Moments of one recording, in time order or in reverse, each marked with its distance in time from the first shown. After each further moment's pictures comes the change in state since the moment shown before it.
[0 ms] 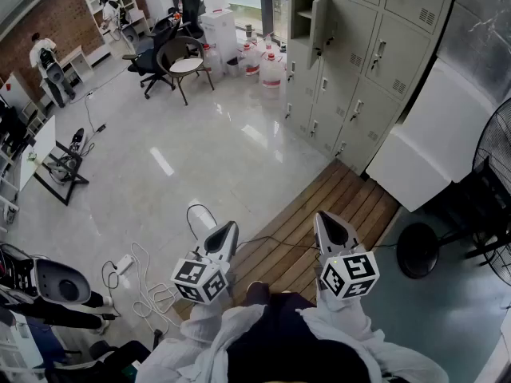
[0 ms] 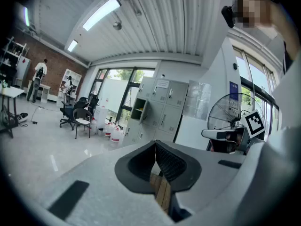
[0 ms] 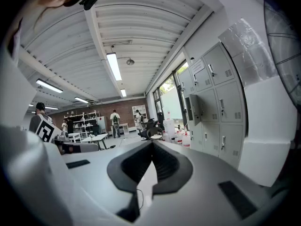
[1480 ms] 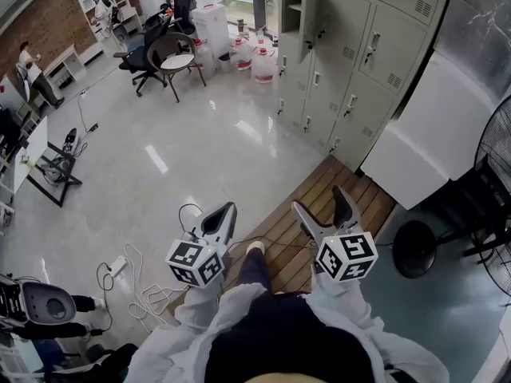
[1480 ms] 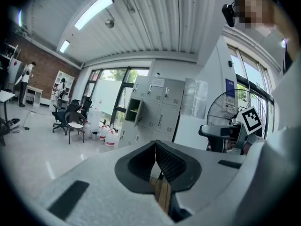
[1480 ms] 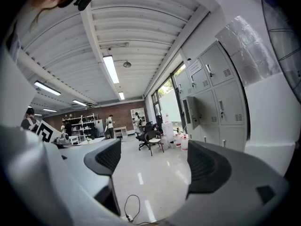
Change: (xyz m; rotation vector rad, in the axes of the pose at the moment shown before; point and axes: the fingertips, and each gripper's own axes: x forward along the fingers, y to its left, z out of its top) left arm 0.084 -0.006 0.019 0.061 -0.015 -0.059; right arm 0.048 -0.058 0.022 0.015 -0.049 -0.010
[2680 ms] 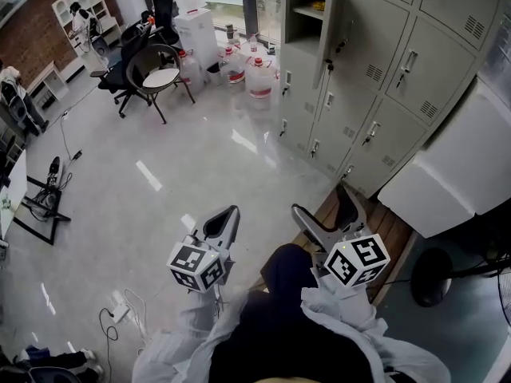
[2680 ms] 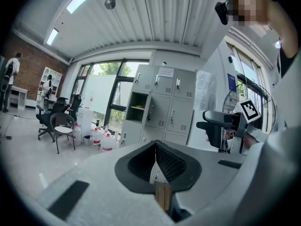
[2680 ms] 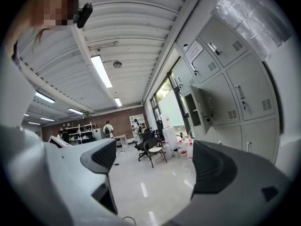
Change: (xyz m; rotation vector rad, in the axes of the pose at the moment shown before) left arm 0.243 0.220 0.018 0.059 0.027 -0.103; right arm 0.299 -0.084 0.005 0.064 -0.084 0.033
